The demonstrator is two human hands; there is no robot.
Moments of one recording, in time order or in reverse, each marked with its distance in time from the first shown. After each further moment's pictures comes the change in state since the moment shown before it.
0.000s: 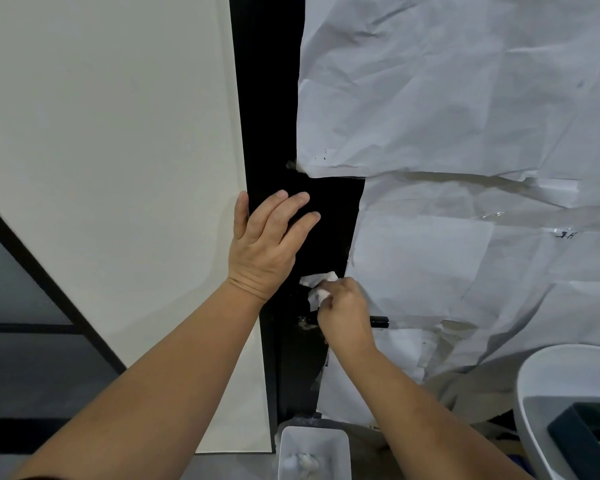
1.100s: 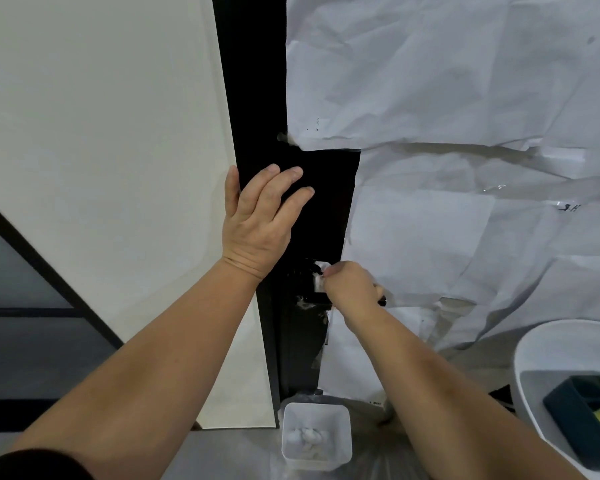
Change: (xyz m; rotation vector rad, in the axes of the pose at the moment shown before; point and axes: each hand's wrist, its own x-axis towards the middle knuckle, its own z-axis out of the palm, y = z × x) left_hand 0.002 0.001 -0.001 0.022 -0.010 -0.014; right_hand 0.024 -0.003 -0.011 -0.260 -0.301 0.540
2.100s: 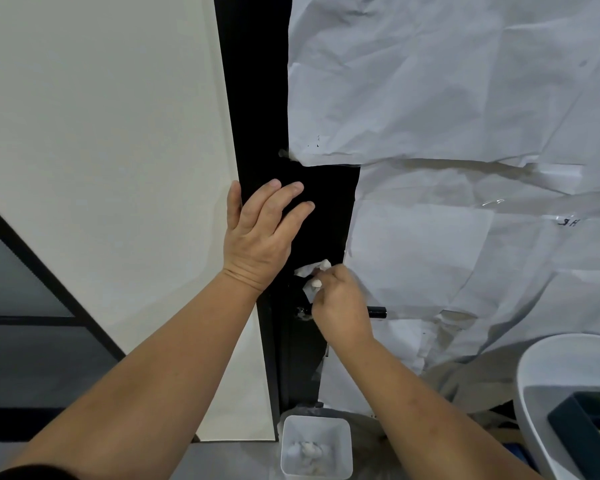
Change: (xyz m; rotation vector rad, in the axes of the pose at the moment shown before) left_hand -0.001 -0.001 0.000 0.014 -0.006 0.013; right_hand -0.013 0.012 0.020 0.104 0.295 -0.601
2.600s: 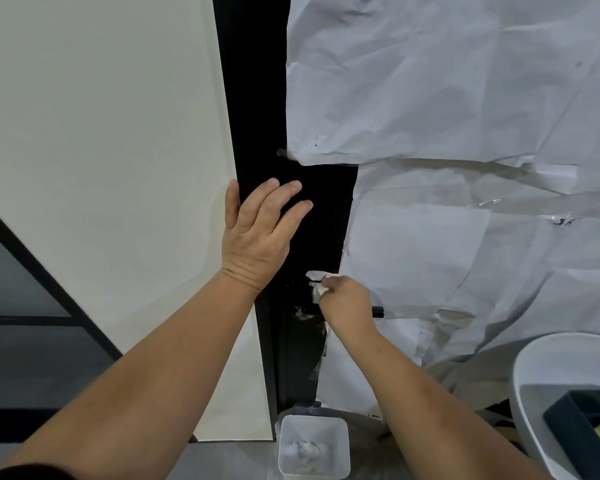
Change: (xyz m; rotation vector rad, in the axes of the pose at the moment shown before) left_hand 0.001 0.001 0.000 -0.006 0.010 -0.011; right_hand 0.007 0.002 -0.014 0.180 -0.175 0.365
